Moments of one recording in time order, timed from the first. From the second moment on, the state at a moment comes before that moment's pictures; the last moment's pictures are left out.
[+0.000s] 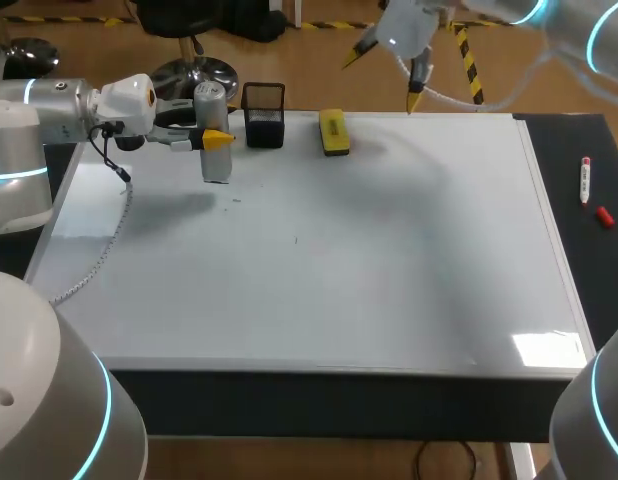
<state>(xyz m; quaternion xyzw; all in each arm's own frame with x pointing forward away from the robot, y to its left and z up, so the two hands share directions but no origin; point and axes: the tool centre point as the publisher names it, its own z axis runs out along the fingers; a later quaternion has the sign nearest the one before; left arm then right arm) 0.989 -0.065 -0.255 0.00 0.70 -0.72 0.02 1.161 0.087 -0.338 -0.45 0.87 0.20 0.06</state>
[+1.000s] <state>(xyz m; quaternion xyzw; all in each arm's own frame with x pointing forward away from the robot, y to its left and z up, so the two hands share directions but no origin) 0.989 -0.065 -0.255 0.00 0.70 -0.72 0.02 1.153 0.007 -0.276 -0.24 0.93 0.27 0.09</state>
